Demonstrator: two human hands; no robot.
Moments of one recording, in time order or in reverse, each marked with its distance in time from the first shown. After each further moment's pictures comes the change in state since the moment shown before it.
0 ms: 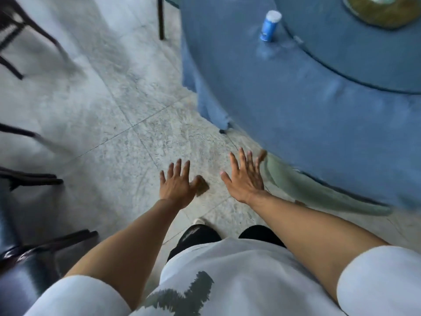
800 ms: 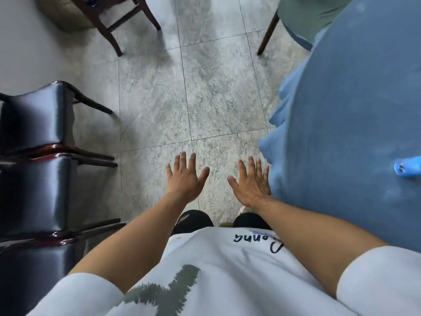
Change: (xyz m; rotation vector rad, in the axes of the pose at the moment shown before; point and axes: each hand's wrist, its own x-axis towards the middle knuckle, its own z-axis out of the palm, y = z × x) left_hand 0.258 -0.125 -0.229 -0.199 0.114 -0.439; right_hand 0.365 -0.197 -0.135 -0.152 -0.301 -0.297
